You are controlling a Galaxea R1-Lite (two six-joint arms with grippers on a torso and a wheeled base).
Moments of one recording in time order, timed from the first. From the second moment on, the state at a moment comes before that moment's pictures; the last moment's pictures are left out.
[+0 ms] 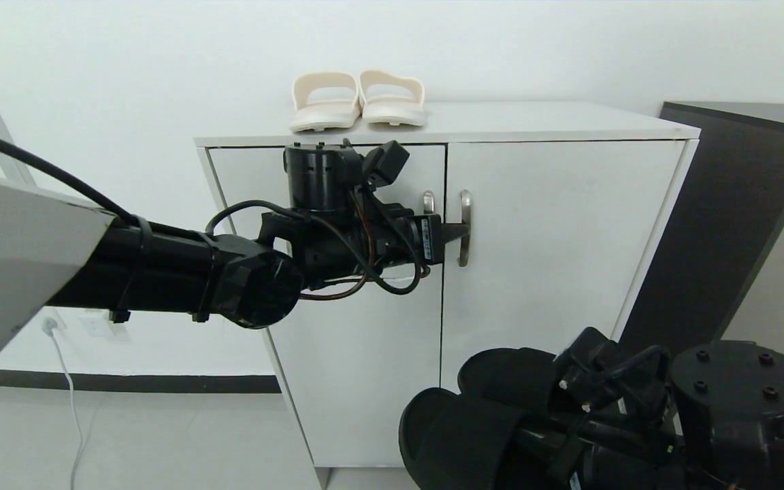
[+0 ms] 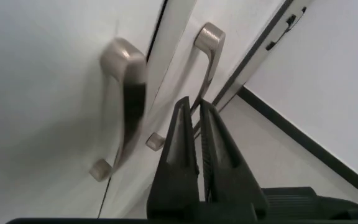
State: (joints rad) left arm -0.59 1.96 -1.32 -0.53 -0.42 -0.25; right arm 0.93 1.53 -0.50 -0.61 -0.13 0.09
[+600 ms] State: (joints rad) left arm -0.66 1.76 -1.08 -0.53 -0.43 -0.25; right arm 0.93 1.45 -0.44 -0.61 0.01 0.08
